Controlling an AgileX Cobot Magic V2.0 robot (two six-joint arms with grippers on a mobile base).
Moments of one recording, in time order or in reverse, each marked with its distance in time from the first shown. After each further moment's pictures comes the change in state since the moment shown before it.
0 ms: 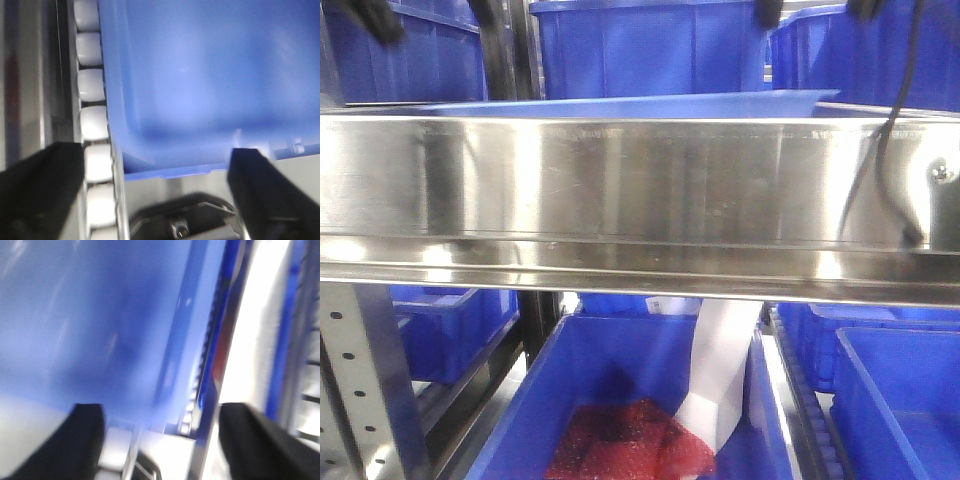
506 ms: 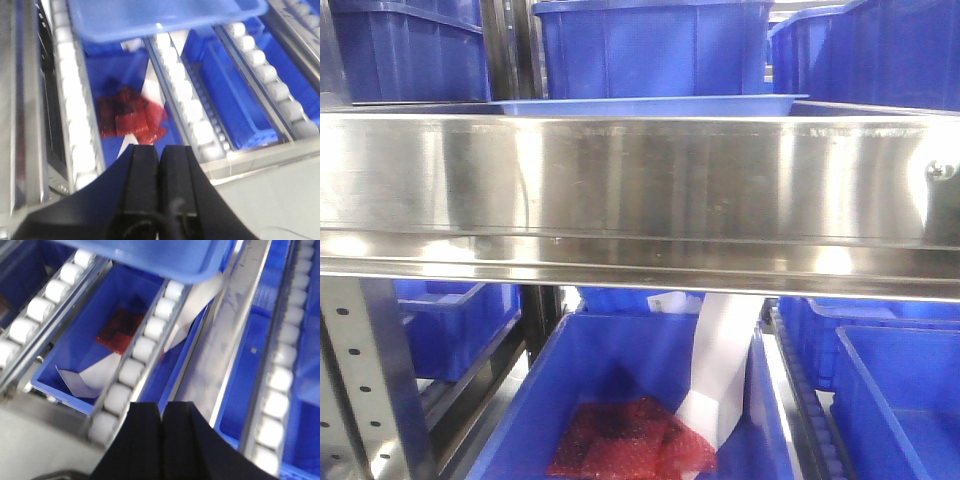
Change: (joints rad) left arm -0.097 -0.703 0.617 -0.004 -0.274 0.047; right arm 0.054 -0.562 0.501 -0.004 -0.205 -0.047
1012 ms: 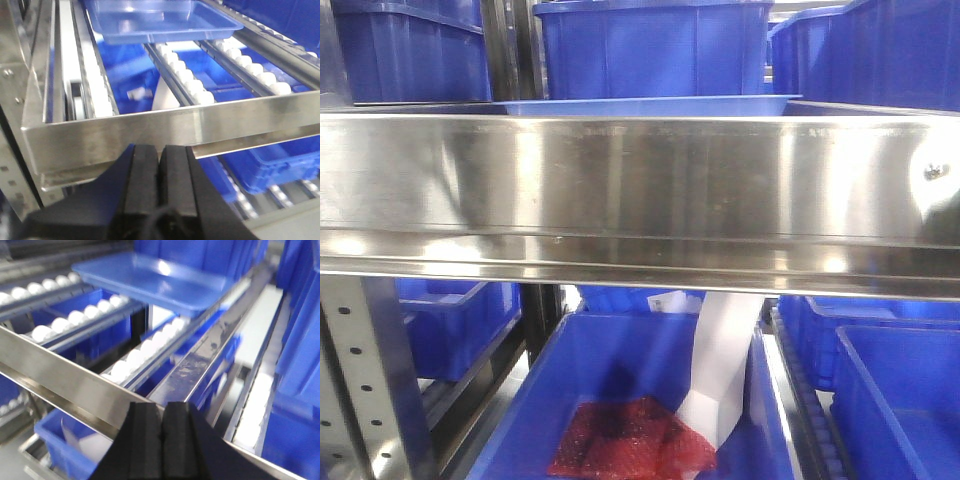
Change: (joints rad) left arm -0.002 -0.660 0.604 0.000 -0.265 0.054; right arm 0.000 -0.838 0.734 -0.007 -0.429 -0.116
